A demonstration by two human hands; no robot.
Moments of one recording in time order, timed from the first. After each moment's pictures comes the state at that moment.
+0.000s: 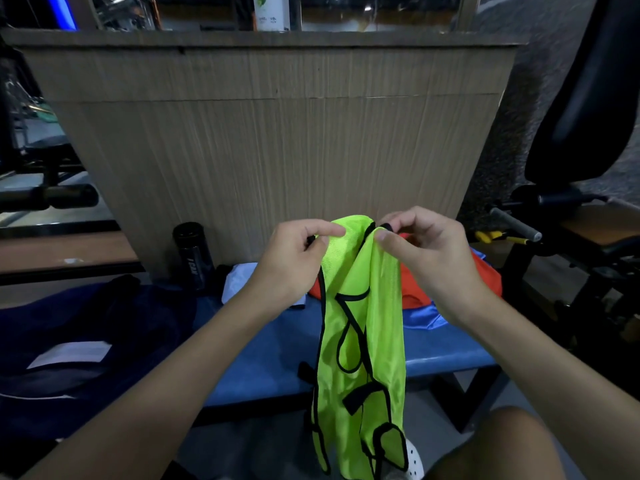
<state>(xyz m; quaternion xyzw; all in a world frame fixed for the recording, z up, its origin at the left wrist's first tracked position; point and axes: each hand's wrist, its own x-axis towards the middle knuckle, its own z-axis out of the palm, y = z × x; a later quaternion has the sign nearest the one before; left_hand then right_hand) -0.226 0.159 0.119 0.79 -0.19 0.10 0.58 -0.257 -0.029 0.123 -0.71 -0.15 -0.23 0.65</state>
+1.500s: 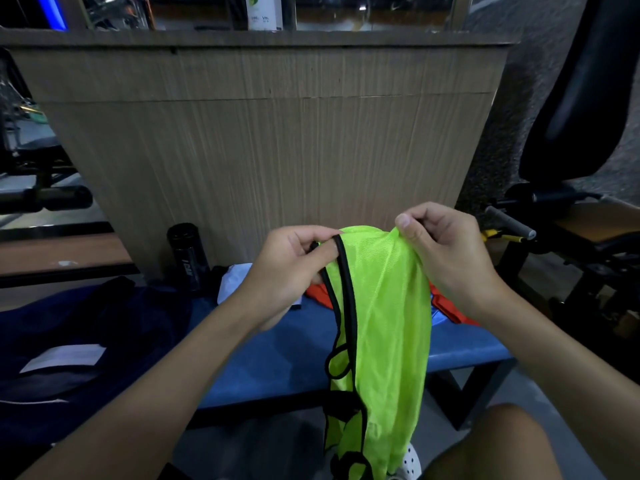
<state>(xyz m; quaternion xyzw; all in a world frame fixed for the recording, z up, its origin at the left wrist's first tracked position) -0.243 0.154 0.123 0.67 -0.19 -0.02 0.72 -0.257 -0.050 0.127 -0.77 -0.14 -0.26 0.57</state>
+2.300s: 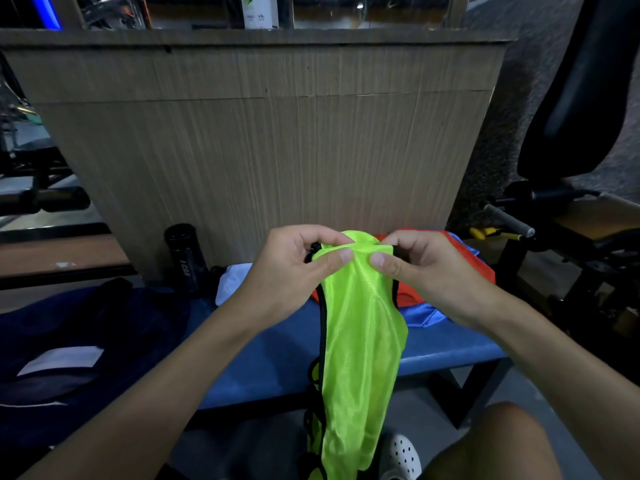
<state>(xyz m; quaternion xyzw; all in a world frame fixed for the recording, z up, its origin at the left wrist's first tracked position) -0.245 0.155 0.125 0.71 -0.31 0.06 0.62 -0.265 -0.051 0.117 -0.76 -0.21 -0.06 0.61</state>
